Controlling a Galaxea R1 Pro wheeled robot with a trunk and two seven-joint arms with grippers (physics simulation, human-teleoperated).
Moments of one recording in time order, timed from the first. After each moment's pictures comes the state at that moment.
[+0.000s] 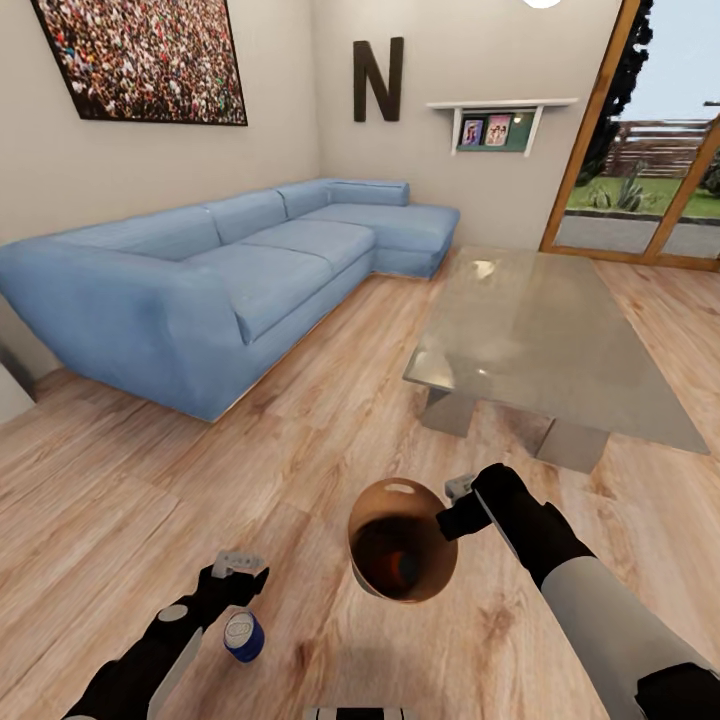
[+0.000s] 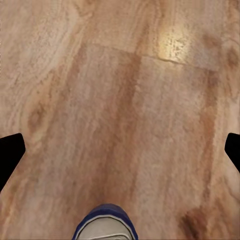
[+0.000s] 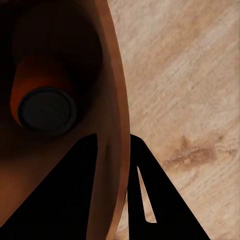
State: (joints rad) left arm -0.43 0.14 -0.20 -0.73 0.17 0.08 -0.11; right arm -0.80 -0.08 0.28 -0.82 0.18 1.04 0.50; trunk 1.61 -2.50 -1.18
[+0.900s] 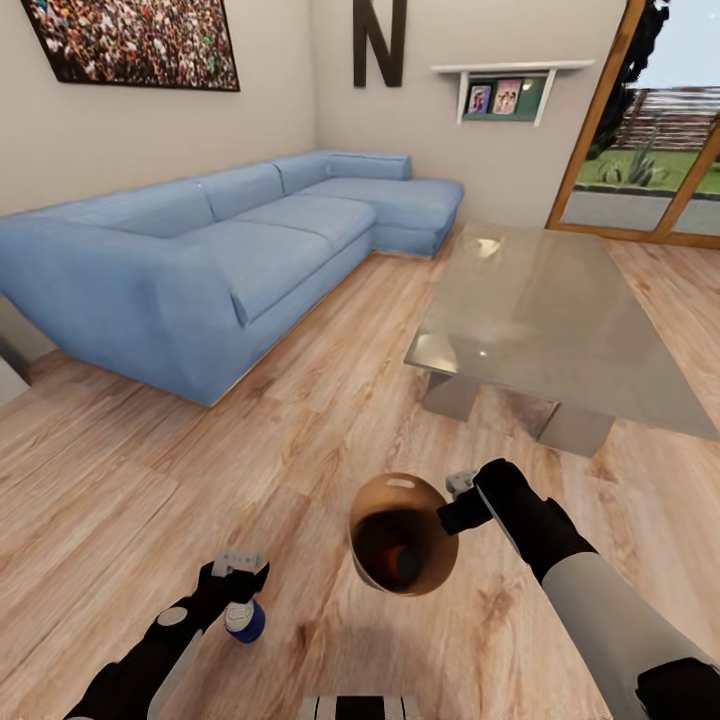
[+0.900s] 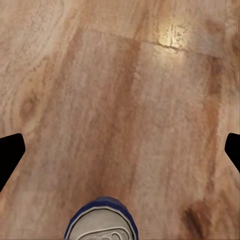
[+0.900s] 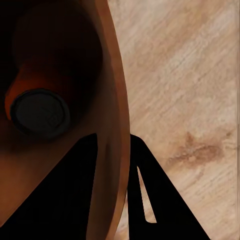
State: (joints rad) left arm -0.43 0.14 -0.21 -0.72 0.17 0.02 -0.11; right arm -0.82 -0.08 0.27 -0.83 0.18 1.04 0.50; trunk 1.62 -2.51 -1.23
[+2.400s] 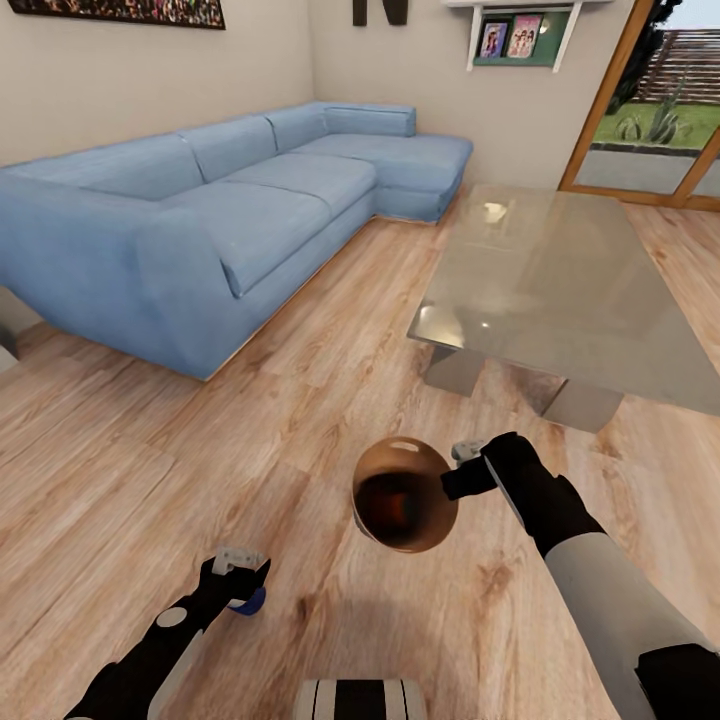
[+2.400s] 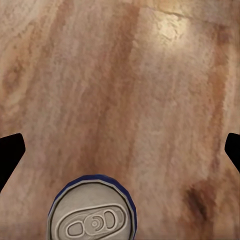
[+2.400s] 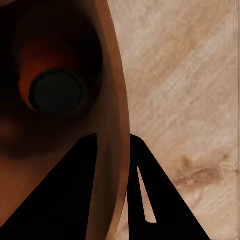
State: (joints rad) left arm -0.43 0.14 -0.21 -0.72 0.17 -0.02 -0.11; right arm -0.87 -0.08 0.20 -0.91 0.20 1.04 0.50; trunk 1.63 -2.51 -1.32
